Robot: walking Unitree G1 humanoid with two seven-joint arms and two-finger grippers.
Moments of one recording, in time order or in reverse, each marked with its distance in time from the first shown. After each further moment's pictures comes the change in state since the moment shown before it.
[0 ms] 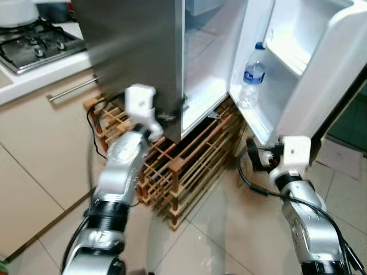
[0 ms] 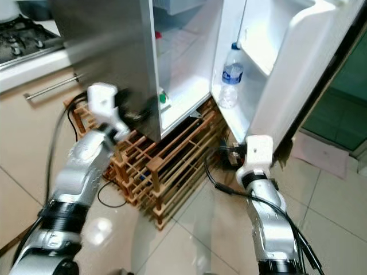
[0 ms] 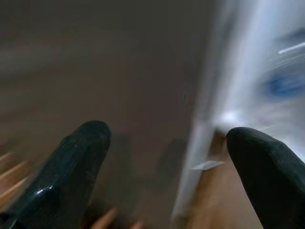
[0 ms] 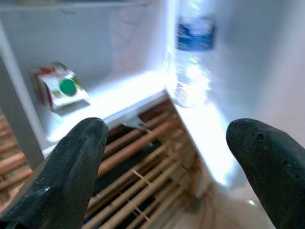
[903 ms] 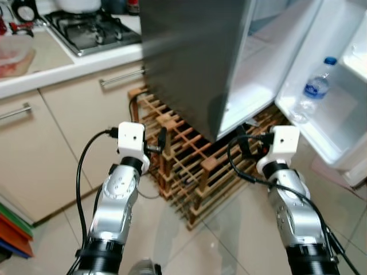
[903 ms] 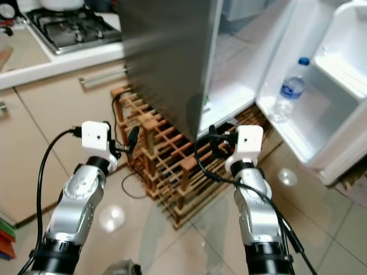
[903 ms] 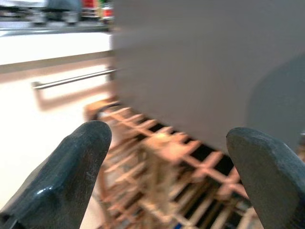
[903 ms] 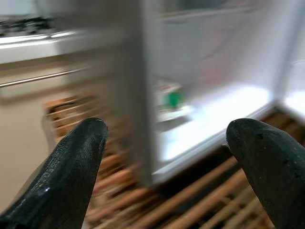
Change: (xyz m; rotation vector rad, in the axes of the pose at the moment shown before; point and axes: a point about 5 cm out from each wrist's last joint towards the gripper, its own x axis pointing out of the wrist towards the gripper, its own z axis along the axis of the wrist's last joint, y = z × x) left arm -0.035 -0.004 -0.022 0.101 0.033 0.075; right arm 0.019 0.027 -0.004 0.098 -0.022 0.056
